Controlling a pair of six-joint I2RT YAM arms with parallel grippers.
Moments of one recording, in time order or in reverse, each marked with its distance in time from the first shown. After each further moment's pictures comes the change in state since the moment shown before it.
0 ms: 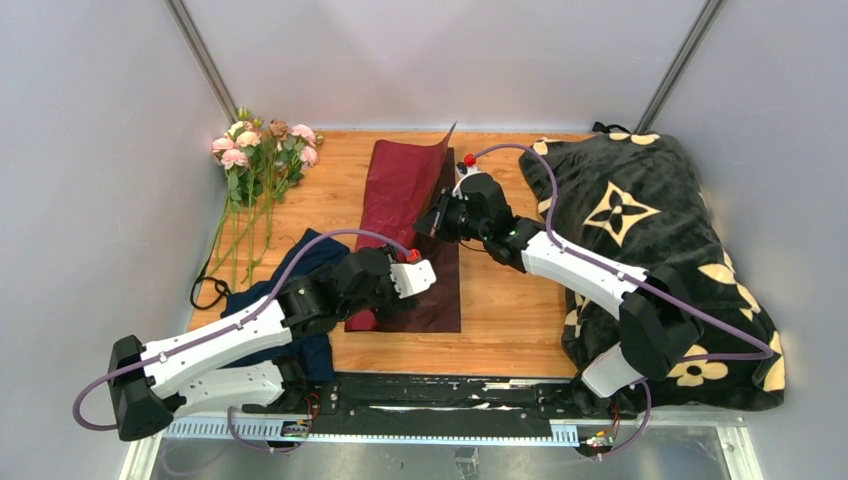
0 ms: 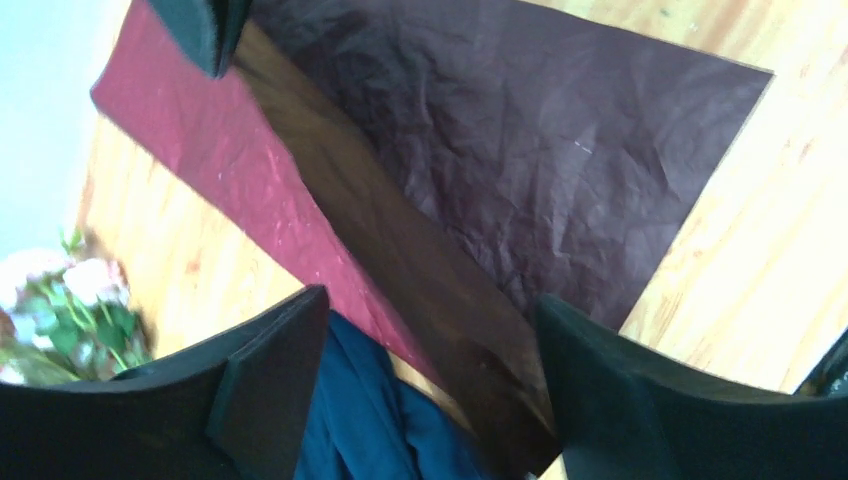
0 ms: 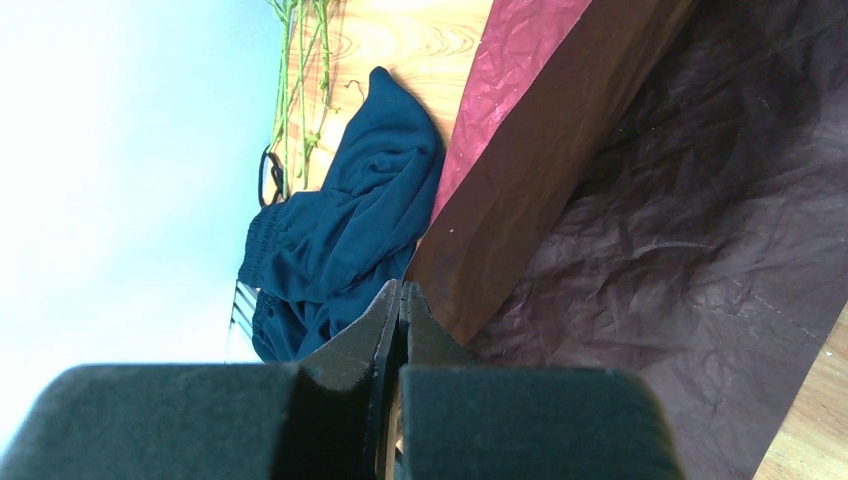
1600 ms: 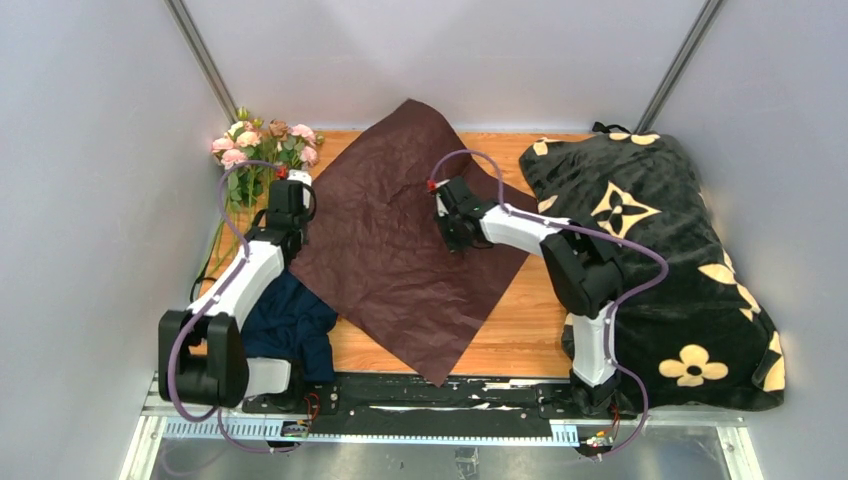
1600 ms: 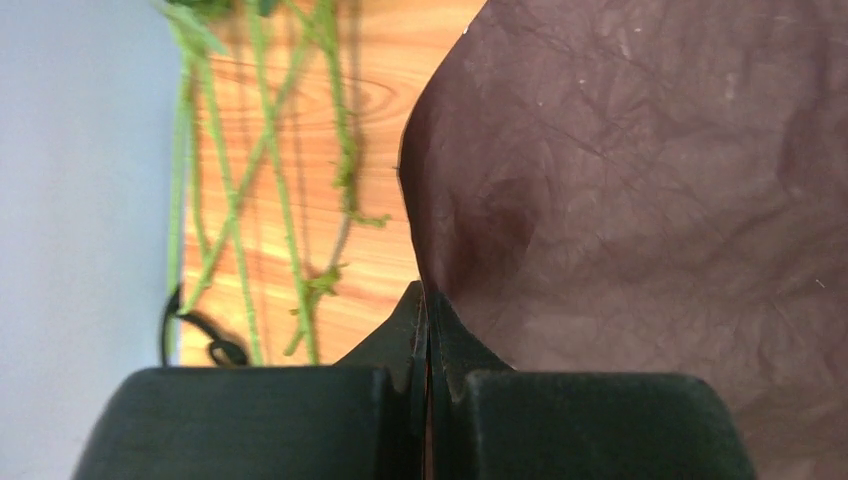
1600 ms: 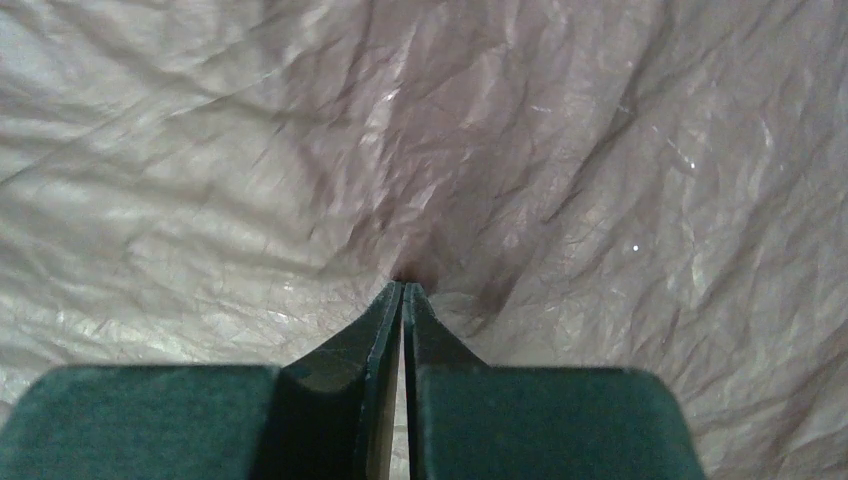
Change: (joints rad) left arm 0.924 0.307 0.039 0.207 -0.166 -0.325; right arm -0.081 0.492 0.288 -0.382 0.175 -0.715
